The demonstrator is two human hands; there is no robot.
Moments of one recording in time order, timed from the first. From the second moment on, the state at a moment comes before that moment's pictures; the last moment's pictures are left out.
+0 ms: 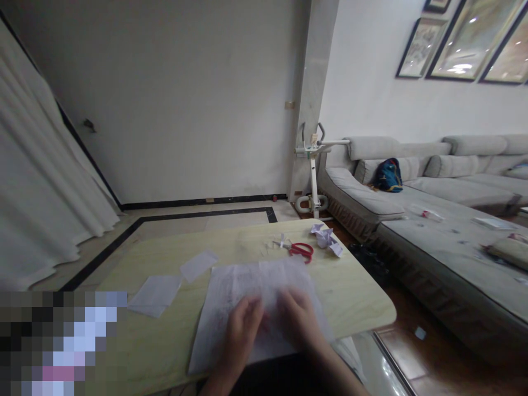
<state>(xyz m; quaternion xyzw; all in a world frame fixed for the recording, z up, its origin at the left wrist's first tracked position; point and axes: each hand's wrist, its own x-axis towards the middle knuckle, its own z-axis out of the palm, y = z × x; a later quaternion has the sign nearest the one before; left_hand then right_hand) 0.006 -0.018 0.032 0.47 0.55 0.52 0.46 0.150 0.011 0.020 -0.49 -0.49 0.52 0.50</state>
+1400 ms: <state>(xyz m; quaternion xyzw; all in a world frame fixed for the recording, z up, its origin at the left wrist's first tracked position) 0.006 -0.017 0.031 0.50 0.53 0.49 0.47 0.145 0.008 0.016 -0.49 -0.47 0.53 0.51</state>
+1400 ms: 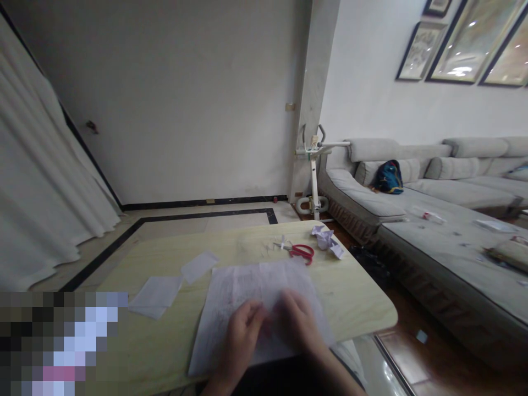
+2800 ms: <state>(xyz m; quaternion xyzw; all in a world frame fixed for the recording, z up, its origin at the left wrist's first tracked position) 0.003 -0.015 0.021 0.55 0.55 0.49 0.40 0.141 0.009 0.020 -0.44 -0.53 0.53 0.50</state>
